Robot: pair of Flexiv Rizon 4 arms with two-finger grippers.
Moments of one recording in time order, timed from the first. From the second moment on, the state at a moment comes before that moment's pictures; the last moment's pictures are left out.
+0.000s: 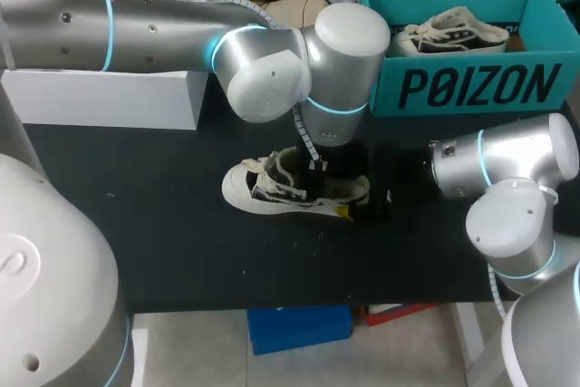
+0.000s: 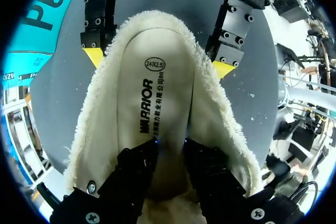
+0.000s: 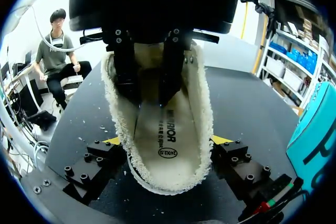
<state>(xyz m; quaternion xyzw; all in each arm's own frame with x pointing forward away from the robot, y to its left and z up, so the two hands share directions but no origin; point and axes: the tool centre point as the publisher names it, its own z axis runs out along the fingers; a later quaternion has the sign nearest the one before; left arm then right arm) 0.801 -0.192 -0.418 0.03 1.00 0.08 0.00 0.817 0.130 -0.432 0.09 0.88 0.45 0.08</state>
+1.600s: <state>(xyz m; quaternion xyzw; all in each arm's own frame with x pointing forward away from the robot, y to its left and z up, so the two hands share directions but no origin) 0.822 -0.180 -0.425 0.05 0.99 0.04 0.08 0.820 0.133 -0.432 0.09 0.88 0.45 0.08</state>
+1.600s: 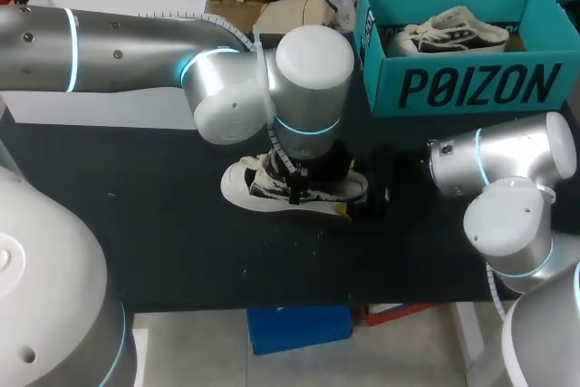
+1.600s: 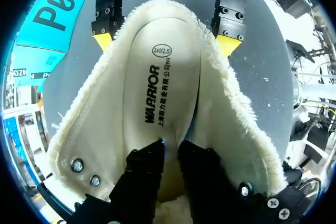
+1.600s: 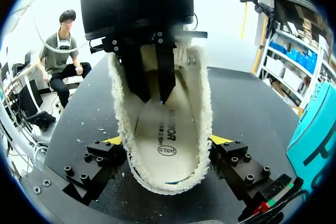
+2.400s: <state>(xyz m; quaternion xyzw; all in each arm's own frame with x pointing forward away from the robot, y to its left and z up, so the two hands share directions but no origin) 0.803 -0.196 -0.406 0.07 1.00 -0.04 0.04 0.818 0.127 -0.431 0.09 0.88 0.45 0.08</state>
